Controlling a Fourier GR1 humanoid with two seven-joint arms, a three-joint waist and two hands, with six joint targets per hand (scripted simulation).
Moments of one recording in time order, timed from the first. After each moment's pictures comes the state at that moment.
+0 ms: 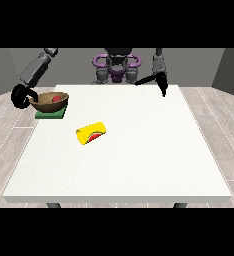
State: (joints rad) left arm -0.46 0.10 0.01 -1.58 -0.27 0.17 -0.18; right arm -0.69 -0.79 -0.46 -0.31 -0.28 0.38 -0.20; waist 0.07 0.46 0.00
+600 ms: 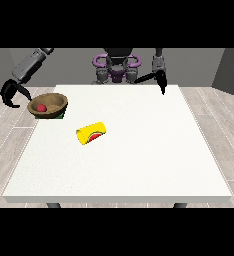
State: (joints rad) left arm -0.43 0.10 0.00 -1.70 -0.28 0.17 -0.12; right arm -0.69 -0.91 -0.42 -0.29 -0.20 0.29 -0.18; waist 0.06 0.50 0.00
